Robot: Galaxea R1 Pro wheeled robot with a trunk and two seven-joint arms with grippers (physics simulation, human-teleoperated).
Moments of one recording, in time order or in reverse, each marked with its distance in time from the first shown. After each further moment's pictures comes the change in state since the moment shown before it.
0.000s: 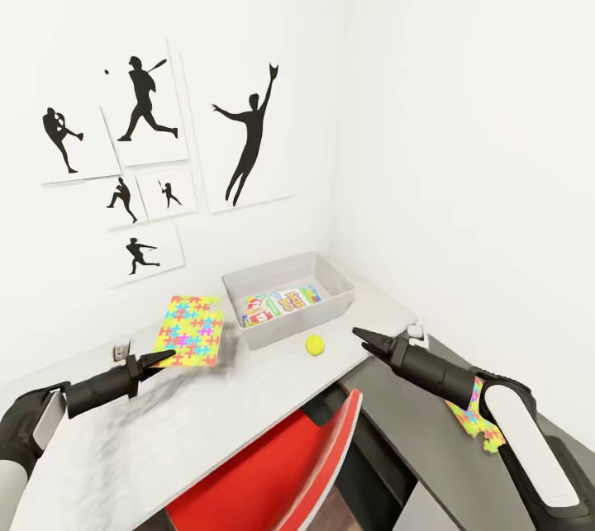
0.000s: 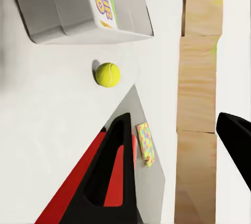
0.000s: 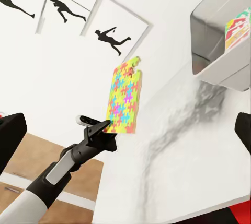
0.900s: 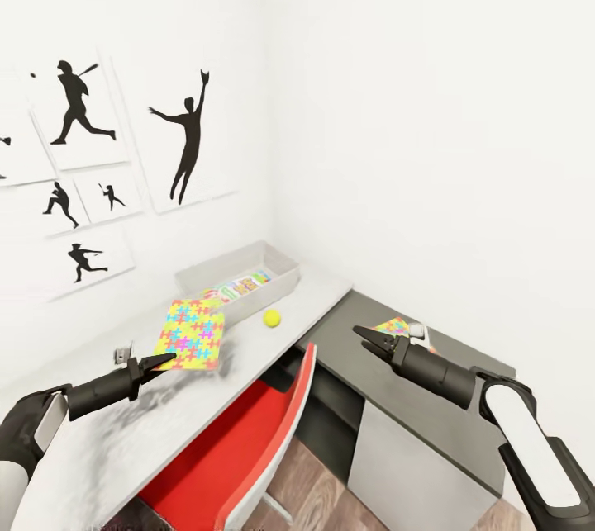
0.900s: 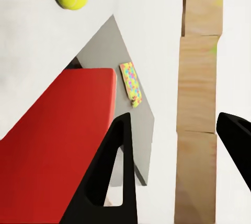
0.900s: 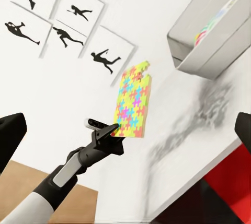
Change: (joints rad) left arm 0.000 -0.001 0.000 0.020 -0.004 -0.003 0.013; right arm 0.000 0.000 -0.002 0.000 -0.023 -0.001 -0.001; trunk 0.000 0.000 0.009
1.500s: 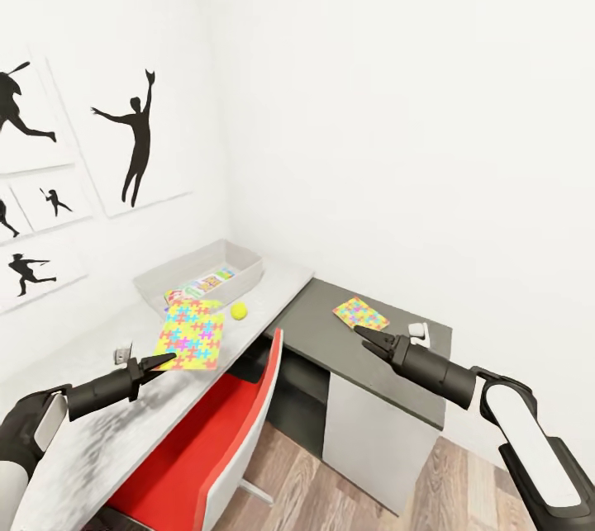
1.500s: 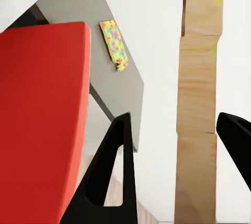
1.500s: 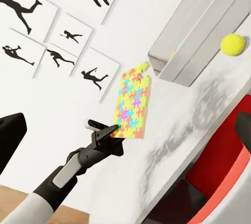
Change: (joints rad) left arm 0.000 0.000 0.000 0.001 0.000 0.000 0.000; right arm 0.000 0.000 -0.003 0.000 0.000 -0.001 0.000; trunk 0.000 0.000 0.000
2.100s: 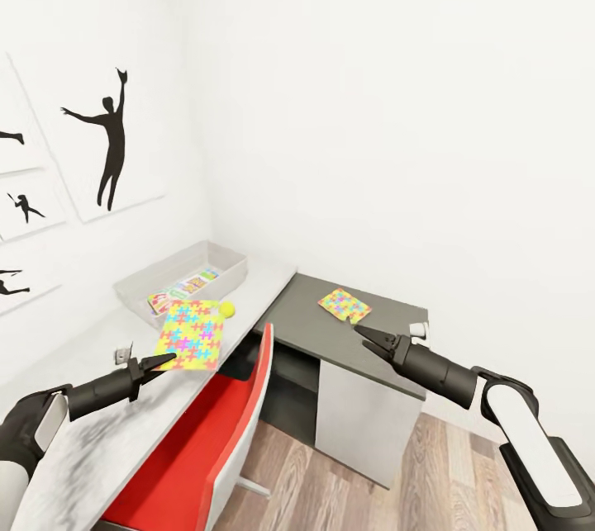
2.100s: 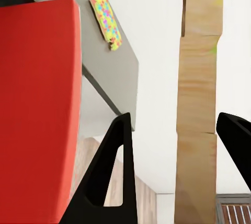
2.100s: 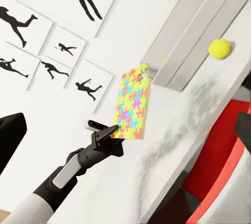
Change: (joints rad) left arm 0.000 -0.001 -0.002 0.000 0.000 0.000 0.002; right arm 0.000 -0.002 -0.004 0.000 -0.001 0.002 0.000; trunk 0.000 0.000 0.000
